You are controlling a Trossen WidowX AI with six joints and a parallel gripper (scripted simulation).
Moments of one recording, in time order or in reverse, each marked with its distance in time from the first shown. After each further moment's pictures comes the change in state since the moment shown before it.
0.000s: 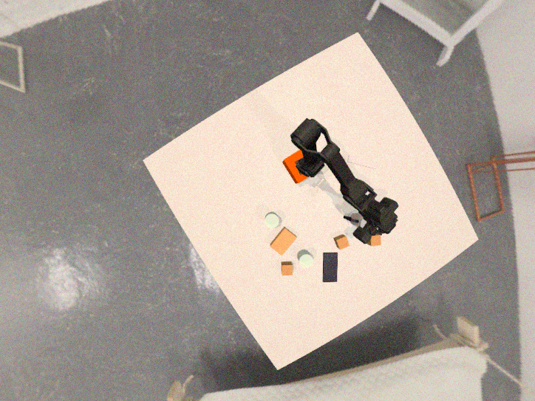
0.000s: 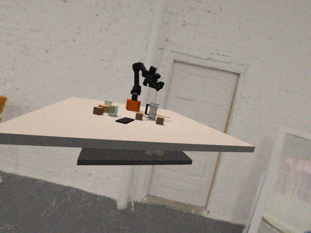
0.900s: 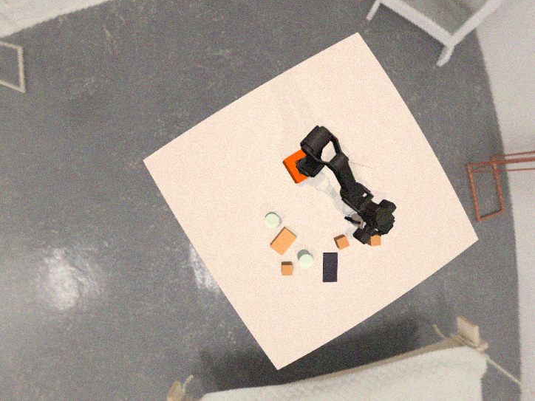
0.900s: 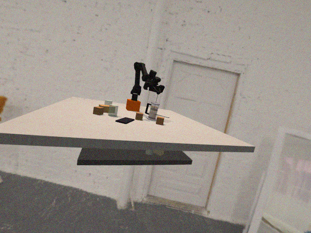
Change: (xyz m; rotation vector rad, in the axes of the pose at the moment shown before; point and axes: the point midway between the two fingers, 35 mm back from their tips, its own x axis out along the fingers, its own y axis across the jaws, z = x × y) arm 0.027 0.000 -0.020 -0.001 -0.045 0.001
